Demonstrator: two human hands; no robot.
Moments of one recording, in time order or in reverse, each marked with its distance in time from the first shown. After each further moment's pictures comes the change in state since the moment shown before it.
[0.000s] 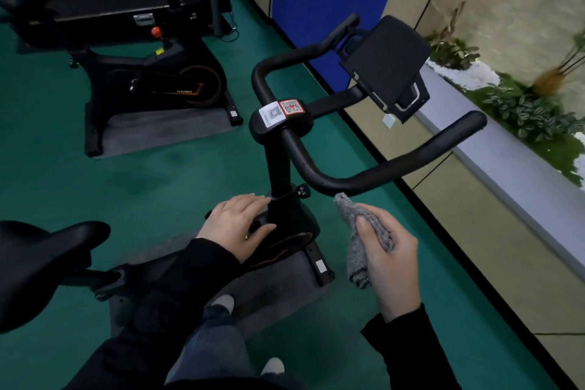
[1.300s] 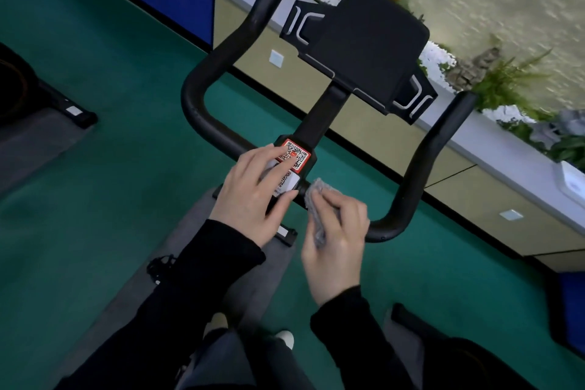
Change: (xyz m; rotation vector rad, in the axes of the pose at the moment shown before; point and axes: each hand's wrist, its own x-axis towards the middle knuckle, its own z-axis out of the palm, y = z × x) left_hand 0.221 -0.095 -0.024 -0.457 0.004 0.643; right_hand 0.112 -0.005 0.213 -0.975 0.566 -0.047
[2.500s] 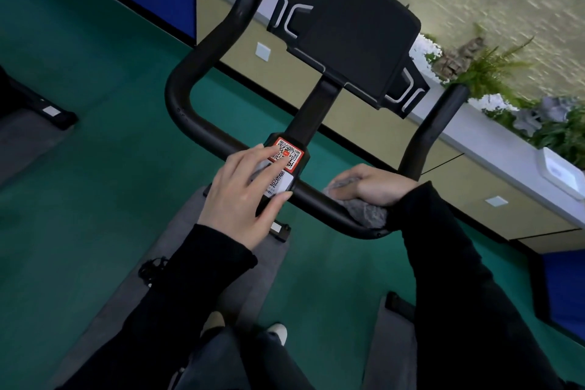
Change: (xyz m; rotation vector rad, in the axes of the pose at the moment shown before) left_hand 0.000 -0.005 0.002 -0.029 -0.003 -0.004; right_hand 0.124 0.065 -0.027 0.197 -1.234 0.478
